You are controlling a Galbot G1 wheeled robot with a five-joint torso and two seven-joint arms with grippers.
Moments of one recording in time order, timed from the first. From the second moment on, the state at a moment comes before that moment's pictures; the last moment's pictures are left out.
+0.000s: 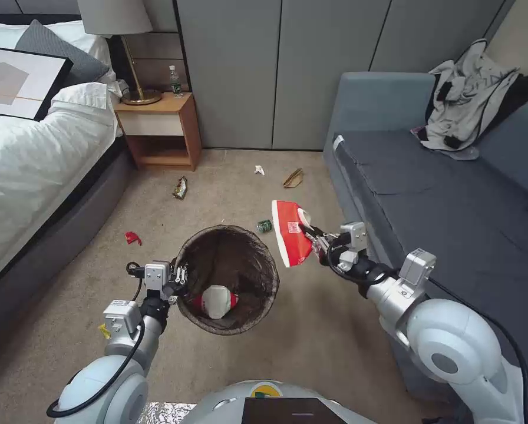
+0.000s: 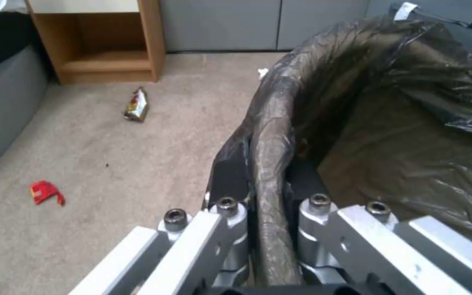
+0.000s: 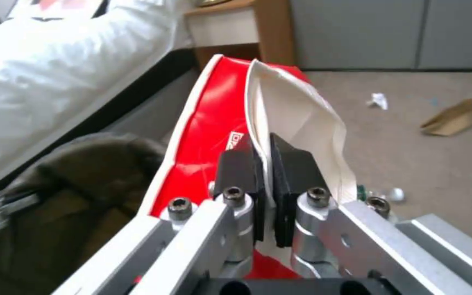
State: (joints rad) left arm 1.75 -1.31 -0.55 -2.50 -0.30 0.47 -0.12; right arm -1.41 0.82 0.46 2.49 0.98 -0.46 0.19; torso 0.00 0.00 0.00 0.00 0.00
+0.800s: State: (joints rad) left arm 1.70 -1.25 -0.53 -2.47 -0.36 0.50 -0.13; right arm -1.26 0.73 0.20 2.43 0.90 -0.47 0.04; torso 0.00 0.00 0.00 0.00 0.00
